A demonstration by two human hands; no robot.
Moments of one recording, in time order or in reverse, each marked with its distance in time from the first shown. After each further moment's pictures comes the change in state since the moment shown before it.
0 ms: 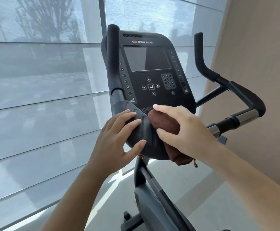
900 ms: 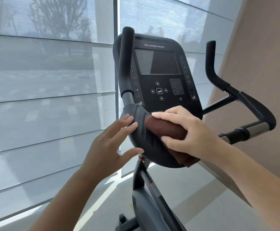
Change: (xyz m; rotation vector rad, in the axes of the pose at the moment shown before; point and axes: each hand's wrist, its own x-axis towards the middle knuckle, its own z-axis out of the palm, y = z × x) left_hand -0.014 -0.019 -0.009 -0.054 0.084 0.001; right_hand 0.019 0.004 -0.002 0.138 -0.202 -0.172
